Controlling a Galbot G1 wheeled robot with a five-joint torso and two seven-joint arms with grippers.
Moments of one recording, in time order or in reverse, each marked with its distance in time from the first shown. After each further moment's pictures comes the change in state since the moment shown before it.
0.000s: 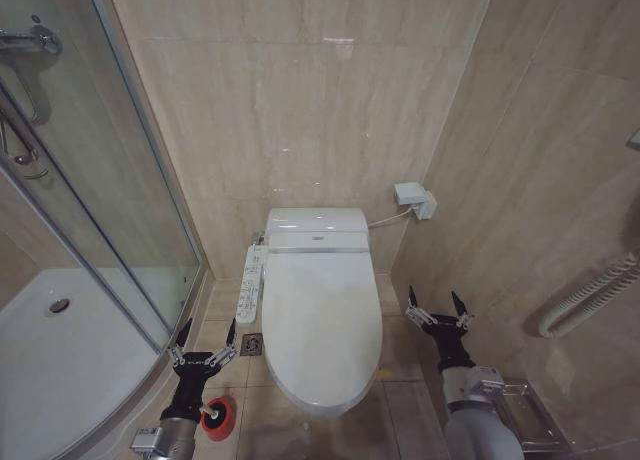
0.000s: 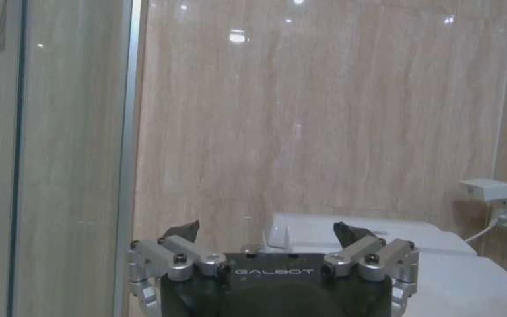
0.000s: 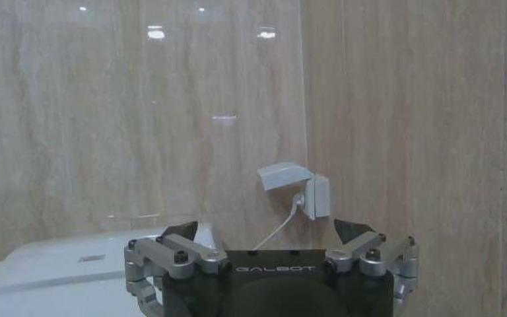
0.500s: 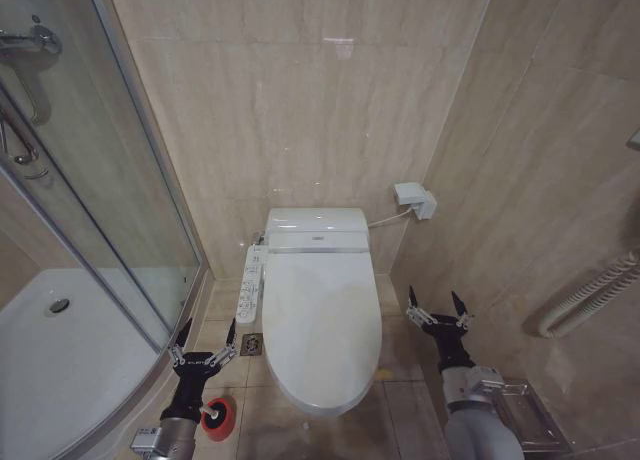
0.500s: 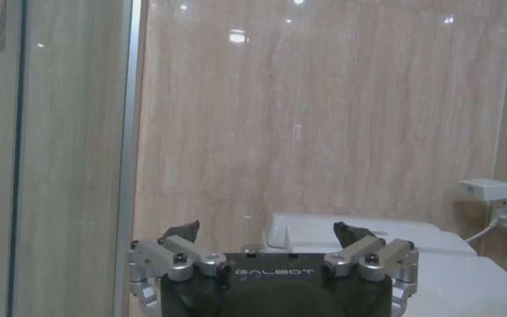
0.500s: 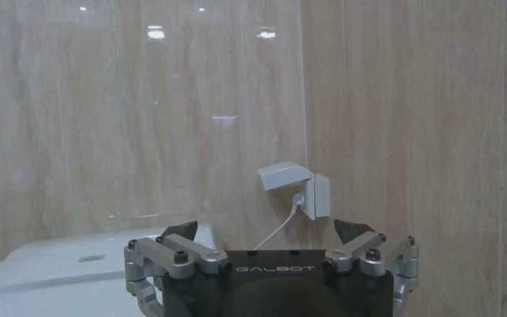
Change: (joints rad) left arm 0.000 0.000 0.000 0.000 0.000 0.000 0.000; right arm 0.000 0.000 0.000 0.000 0.000 0.000 0.000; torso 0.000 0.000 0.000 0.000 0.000
